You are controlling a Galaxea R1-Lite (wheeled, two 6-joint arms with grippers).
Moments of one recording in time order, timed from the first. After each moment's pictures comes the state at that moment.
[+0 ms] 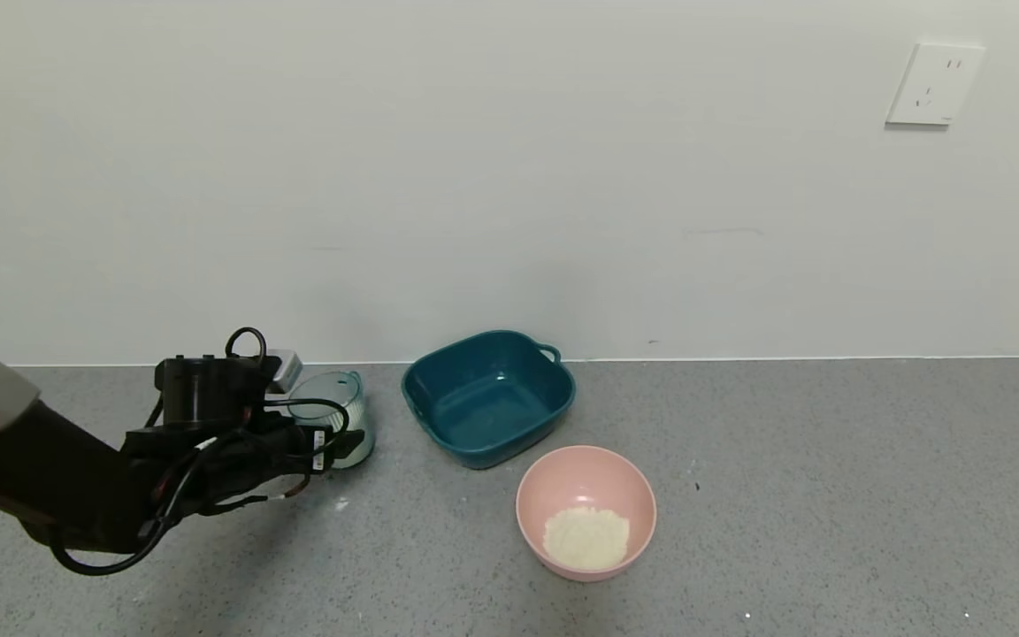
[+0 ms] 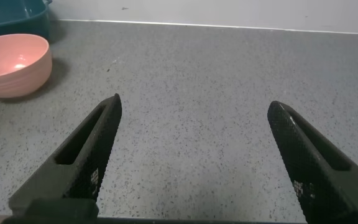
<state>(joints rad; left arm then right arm) -0.05 1.99 -0.73 -0.70 0.00 0.01 -0.01 0.00 0.00 0.00 0.00 0.00</state>
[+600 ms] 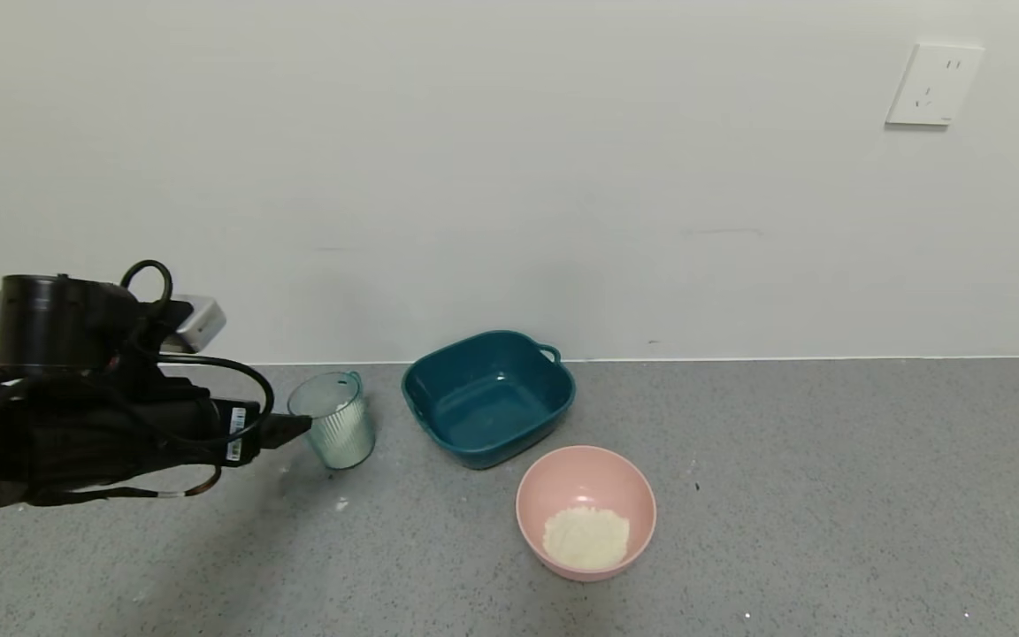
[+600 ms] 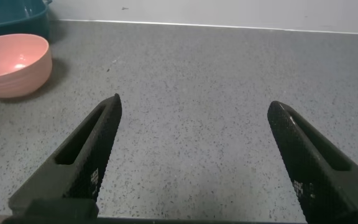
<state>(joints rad) -0.05 1.57 -0.82 -0.14 0.01 0.05 -0.01 0.00 0.00 0.00 0.00 0.00</state>
